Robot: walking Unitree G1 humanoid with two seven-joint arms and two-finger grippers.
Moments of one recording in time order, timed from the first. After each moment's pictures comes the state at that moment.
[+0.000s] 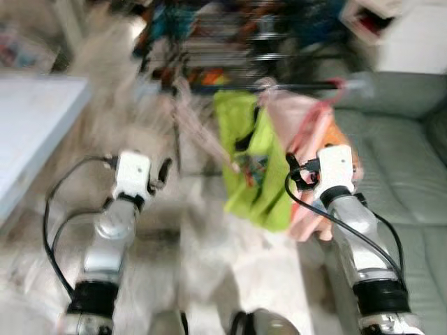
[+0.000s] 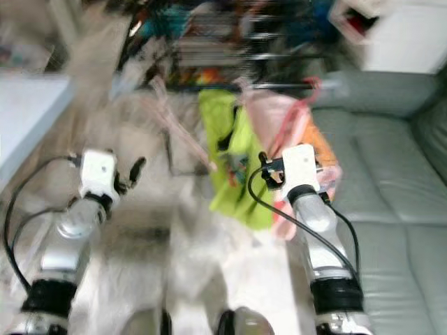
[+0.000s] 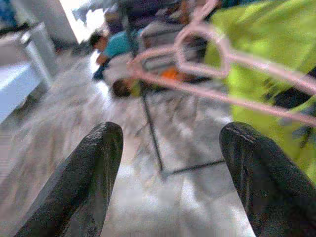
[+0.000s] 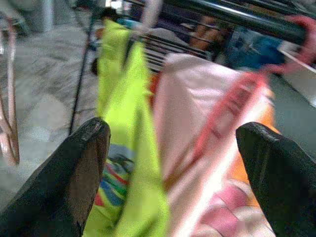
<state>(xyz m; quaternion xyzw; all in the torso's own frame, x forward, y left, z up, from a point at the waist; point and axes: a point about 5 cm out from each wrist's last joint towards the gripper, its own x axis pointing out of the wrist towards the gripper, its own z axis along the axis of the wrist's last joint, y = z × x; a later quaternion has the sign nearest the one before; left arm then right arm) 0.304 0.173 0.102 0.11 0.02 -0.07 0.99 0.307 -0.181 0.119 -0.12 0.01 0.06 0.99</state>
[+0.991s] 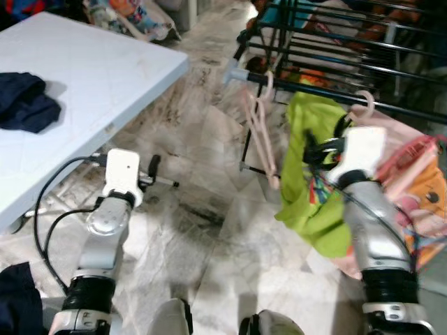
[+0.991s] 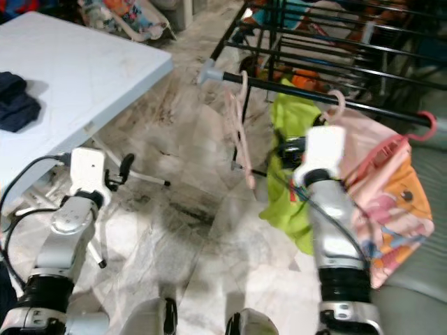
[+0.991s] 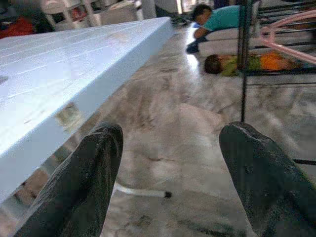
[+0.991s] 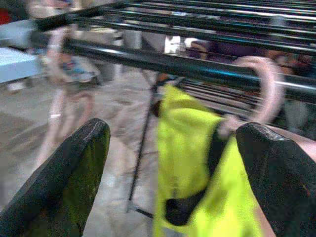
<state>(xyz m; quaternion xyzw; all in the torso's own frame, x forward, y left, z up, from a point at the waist) 0.309 0.184 0.104 0.10 0.02 -0.04 0.99 0.315 -0.207 0.151 -0.04 -0.05 0.00 1.00</state>
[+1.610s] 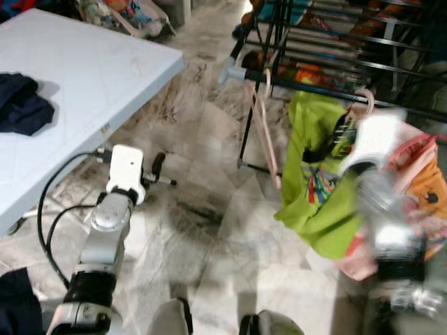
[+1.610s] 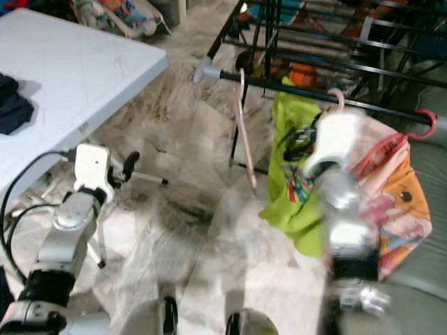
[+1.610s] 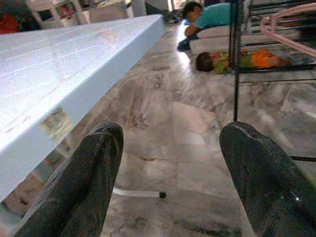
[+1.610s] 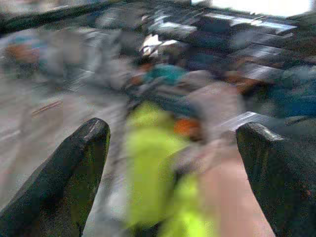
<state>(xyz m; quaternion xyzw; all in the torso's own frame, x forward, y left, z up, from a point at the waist) 0.313 0.184 0.106 0.10 0.02 -0.05 0.99 0.338 -0.261 0.195 -0.06 -0.09 -0.09 0.99</state>
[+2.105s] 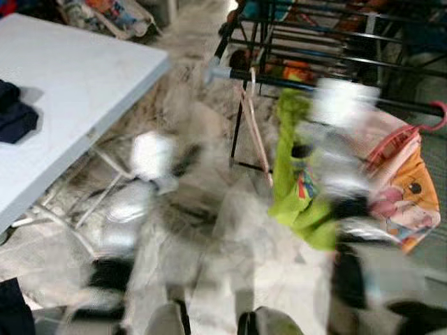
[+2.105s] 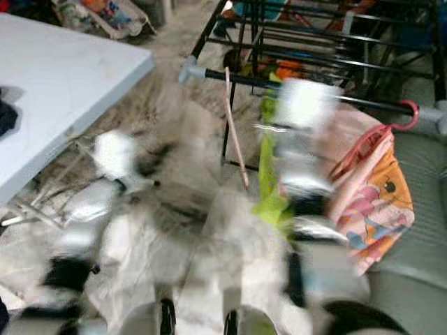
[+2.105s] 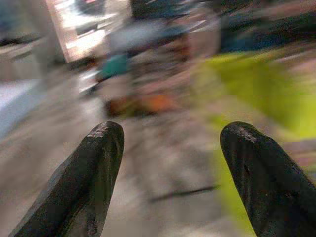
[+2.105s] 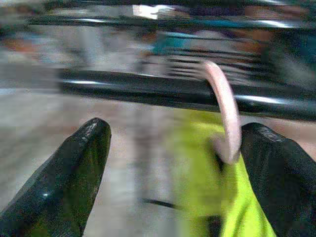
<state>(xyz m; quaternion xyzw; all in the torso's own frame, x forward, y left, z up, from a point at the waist) 0.324 0.095 0.143 0.04 -0.08 -0.29 0.95 0.397 -0.107 0.186 0.00 0.00 -0.01 1.00</state>
